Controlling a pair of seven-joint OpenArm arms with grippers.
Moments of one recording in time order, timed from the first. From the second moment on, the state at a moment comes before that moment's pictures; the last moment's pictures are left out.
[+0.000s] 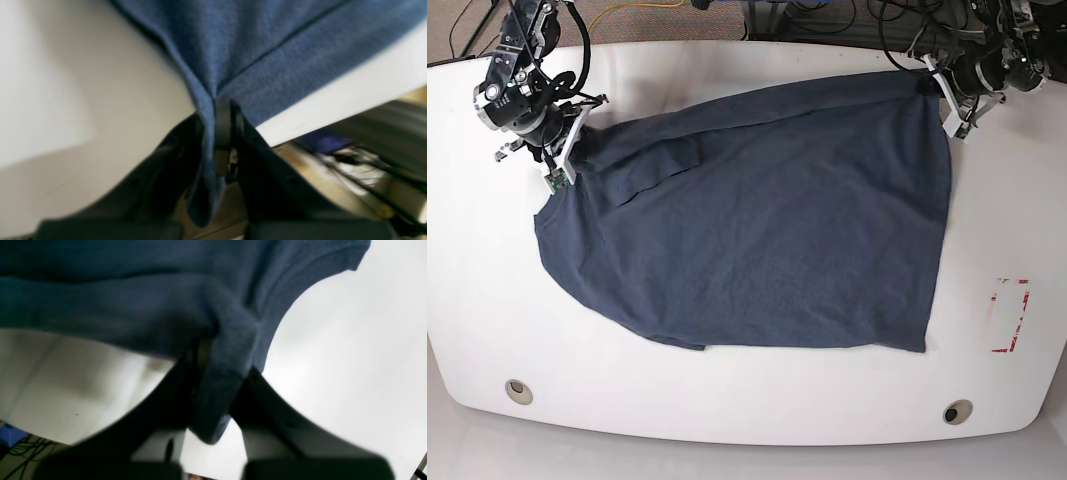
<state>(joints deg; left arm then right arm) 26.6 -15.0 -25.0 106.5 -34.8 -37.5 72.7 -17.1 12.8 25.6 114.3 18.4 40.6 -71.8</state>
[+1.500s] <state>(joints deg) 14.0 -19.7 -38.0 112.6 -32.5 -42.0 79.3 -23.9 15.2 18.5 114.3 20.1 40.6 -70.8</state>
